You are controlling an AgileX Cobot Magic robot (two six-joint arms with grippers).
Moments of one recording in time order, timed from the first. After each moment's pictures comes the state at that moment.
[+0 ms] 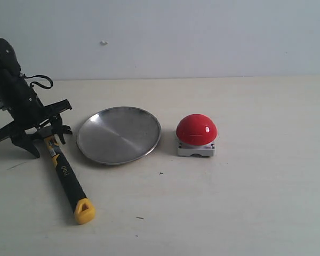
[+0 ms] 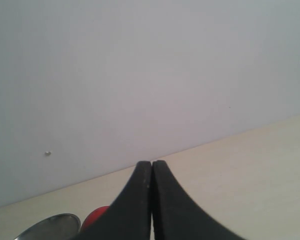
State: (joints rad) left arm -0.07 2.33 -1.73 -0.27 1.16 -0.44; right arm -0.06 0.01 0.00 -0.57 0.03 0.93
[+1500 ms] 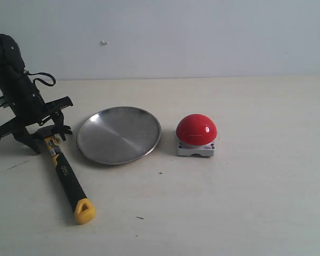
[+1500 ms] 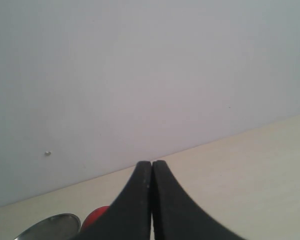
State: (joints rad) left arm -0.07 2.39 -1.85 -0.24 1.23 -0.52; right arm -0.06 0.01 0.00 -0.57 0.03 0.93
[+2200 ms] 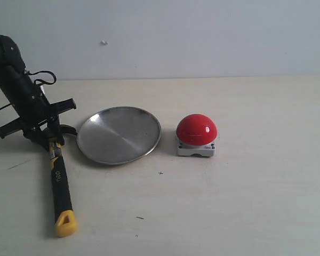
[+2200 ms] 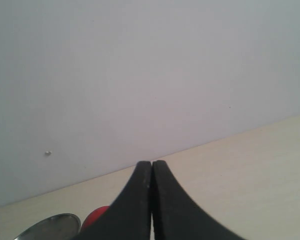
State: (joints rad) left arm -0.07 2.39 -1.85 -0.30 1.24 -0.25; right arm -0.06 0.01 0.00 -0.57 0.03 0.93
